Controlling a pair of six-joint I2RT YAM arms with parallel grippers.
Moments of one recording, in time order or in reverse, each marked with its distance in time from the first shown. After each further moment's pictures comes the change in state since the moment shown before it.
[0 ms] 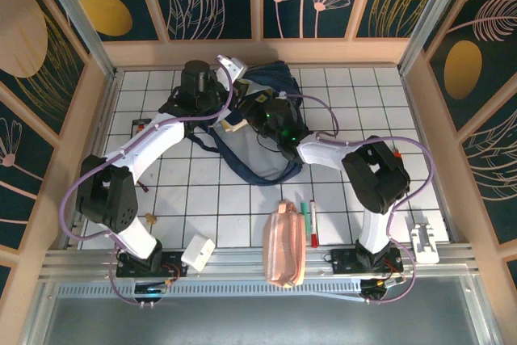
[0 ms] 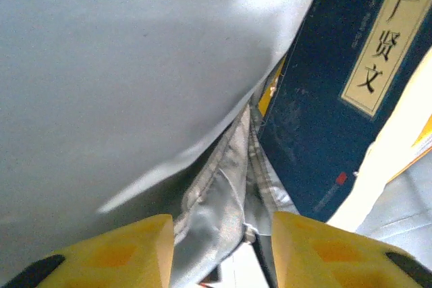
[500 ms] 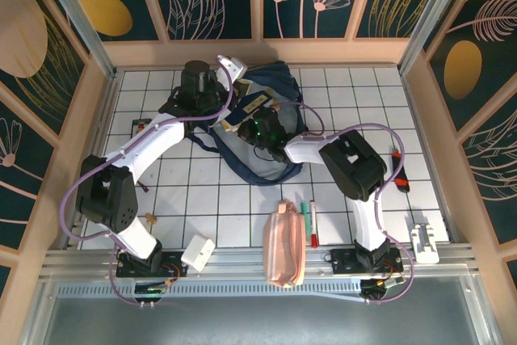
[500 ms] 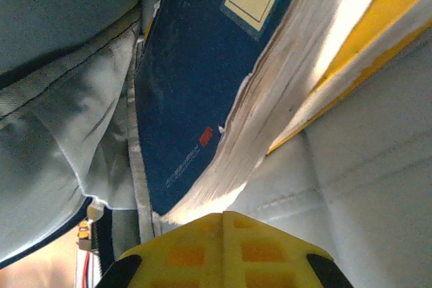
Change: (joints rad) left arm 0.000 0.000 -0.002 0.000 -0.001 -0.002; right arm 0.021 0.211 0.083 -0.078 -0.050 -0.160
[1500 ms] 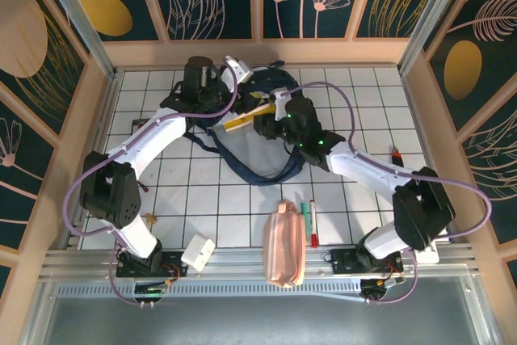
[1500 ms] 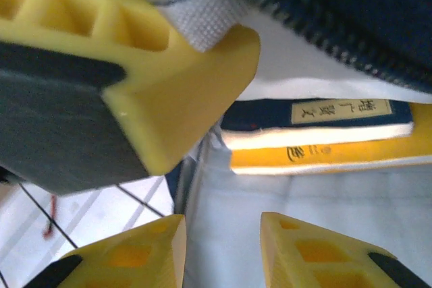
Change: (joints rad) left arm 0.002 0.037 0.079 -0.157 0.161 0.126; right arm -0.034 -0.597 -0.212 -0.272 -0.046 -0.743
